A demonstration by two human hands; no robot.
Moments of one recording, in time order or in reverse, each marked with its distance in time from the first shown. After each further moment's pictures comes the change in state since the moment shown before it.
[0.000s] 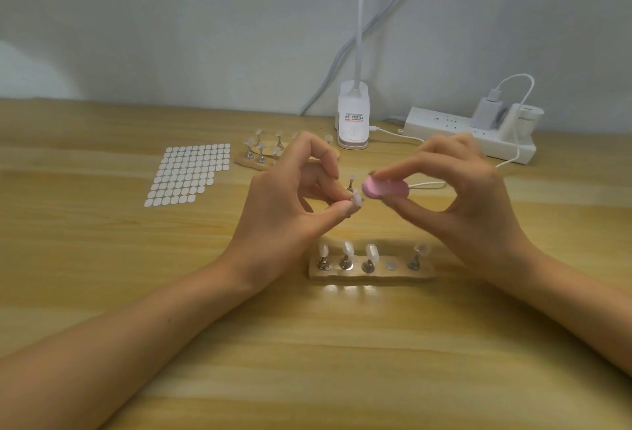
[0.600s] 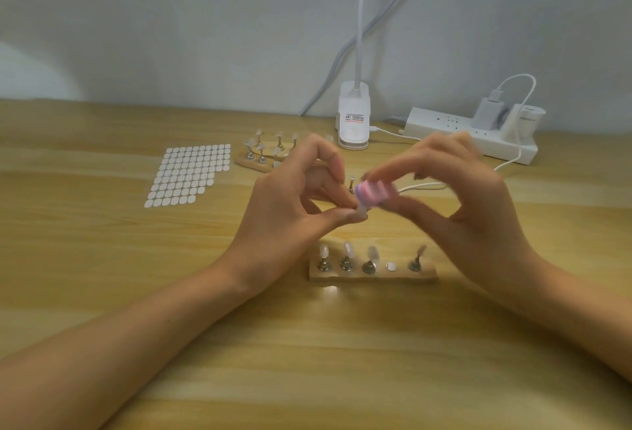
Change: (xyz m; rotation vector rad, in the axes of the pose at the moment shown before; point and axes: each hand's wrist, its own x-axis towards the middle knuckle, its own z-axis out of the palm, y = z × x) left_hand 0.001 0.003 -0.001 -0.068 -0.052 -0.001; right_hand 0.001 -0.006 0.001 0.030 -0.013 -0.066
